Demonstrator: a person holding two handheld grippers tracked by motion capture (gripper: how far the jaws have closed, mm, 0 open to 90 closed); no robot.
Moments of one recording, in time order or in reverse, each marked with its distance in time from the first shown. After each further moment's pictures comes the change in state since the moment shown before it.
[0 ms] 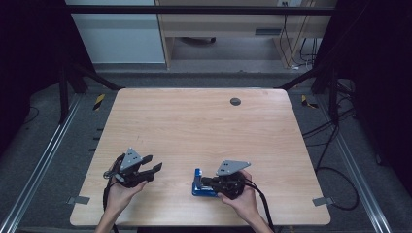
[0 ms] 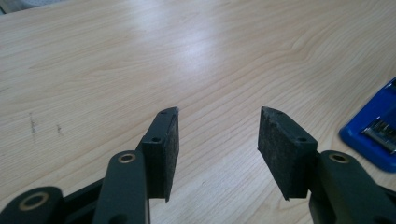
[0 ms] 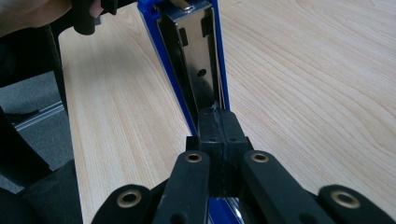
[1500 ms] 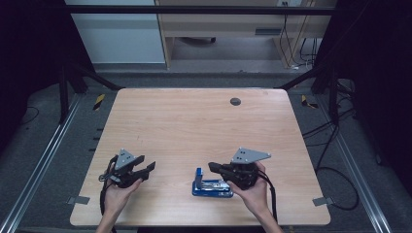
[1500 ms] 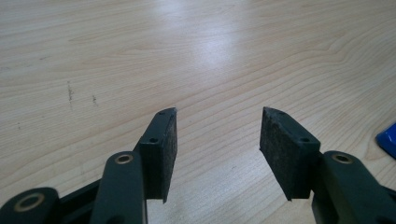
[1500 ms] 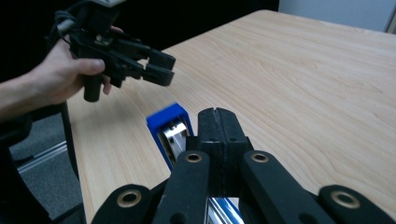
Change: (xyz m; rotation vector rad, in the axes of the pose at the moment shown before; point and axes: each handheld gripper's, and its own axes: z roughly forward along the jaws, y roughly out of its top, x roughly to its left) left arm 0.012 -0.011 -0.004 -0.008 0.092 -0.106; right arm -0.008 0.030 -0.044 -0.172 -0.041 0.038
